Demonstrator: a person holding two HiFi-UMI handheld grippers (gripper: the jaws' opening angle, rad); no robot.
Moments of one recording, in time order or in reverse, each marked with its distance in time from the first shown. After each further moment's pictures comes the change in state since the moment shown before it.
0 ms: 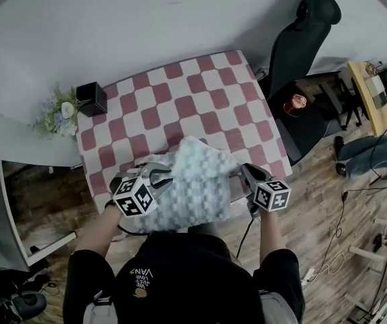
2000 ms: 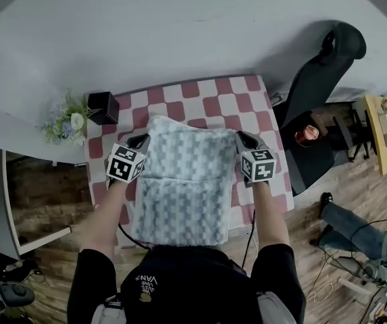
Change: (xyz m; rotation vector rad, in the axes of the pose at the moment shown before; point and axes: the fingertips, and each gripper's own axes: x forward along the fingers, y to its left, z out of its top) left arm -0.036 0.213 -0.094 -0.710 -0.066 0.589; right arm 0.148 0.011 0.168 -0.349 -0.066 -0.021
